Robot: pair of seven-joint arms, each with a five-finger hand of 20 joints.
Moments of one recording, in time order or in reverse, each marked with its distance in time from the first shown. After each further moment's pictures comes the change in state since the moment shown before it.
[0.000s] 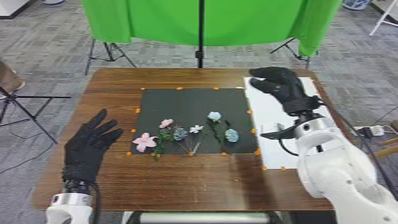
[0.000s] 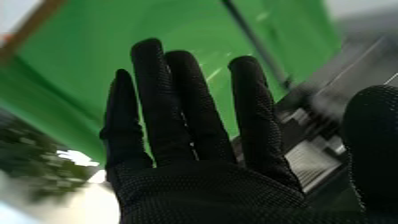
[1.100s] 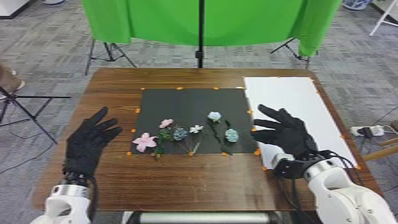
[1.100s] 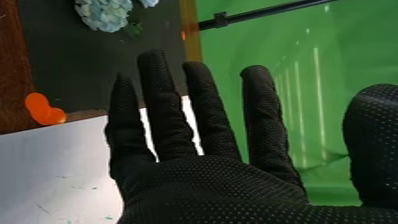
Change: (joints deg) left arm -4.2 -4.5 -3.2 3.3 6.4 -3.5 -7.6; right arm -17.5 -16.3 16.8 5.2 49.9 -12.8 -3.9
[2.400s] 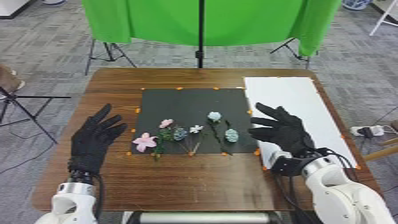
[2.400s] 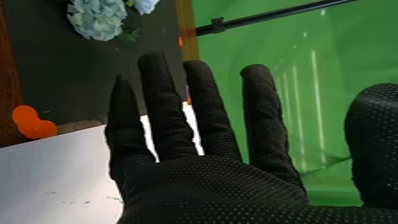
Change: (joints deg) left arm -1.3 -1.7 1.2 0.0 -0.4 -1.0 0.0; right arm 1.7 -0.8 -0.5 1.1 -0.1 -1.1 0.2
